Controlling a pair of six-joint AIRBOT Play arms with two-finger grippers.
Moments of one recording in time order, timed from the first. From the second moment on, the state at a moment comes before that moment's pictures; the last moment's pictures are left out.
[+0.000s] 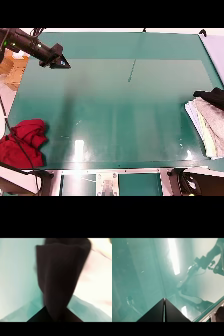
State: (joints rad) left arm 0.02 -1.70 1.99 0.89 -1.63 -1.48; right arm -1.27 -1.42 1.72 -1.04 1.77 1.72
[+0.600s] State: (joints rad) left arm 0.02 -1.70 1.99 0.89 -1.63 -1.48; right arm -1.27 -1.41 1.39 -1.46 1.68 1.75
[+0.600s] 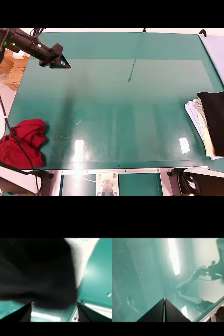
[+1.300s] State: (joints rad) left arm -0.04 -1.66 1.96 0.90 -1.65 -1.49; right arm -0.78 -1.37 1.53 -1.14 1.55 1.69
